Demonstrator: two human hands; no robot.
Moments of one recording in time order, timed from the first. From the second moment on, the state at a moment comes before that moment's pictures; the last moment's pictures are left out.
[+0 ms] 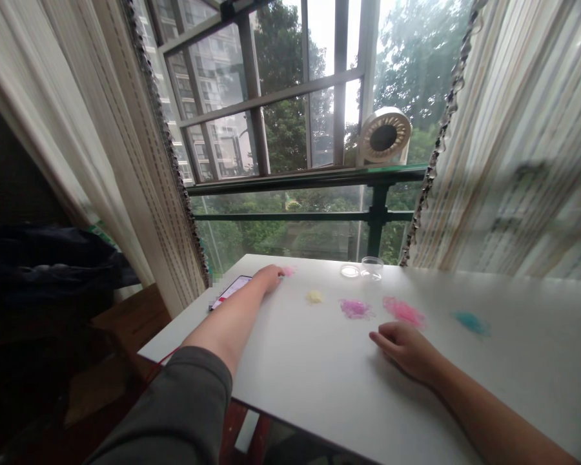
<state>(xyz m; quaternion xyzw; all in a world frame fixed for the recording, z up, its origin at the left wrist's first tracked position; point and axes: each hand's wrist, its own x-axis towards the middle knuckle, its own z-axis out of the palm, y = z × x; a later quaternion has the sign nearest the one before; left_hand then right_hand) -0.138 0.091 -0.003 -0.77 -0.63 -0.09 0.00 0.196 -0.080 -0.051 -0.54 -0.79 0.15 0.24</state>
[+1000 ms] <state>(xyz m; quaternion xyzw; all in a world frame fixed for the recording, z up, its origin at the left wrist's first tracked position) -0.154 0.097 -0.011 -0.72 -0.63 -0.29 -0.09 0.196 -0.085 -0.053 -0.53 -0.79 0.21 0.23</state>
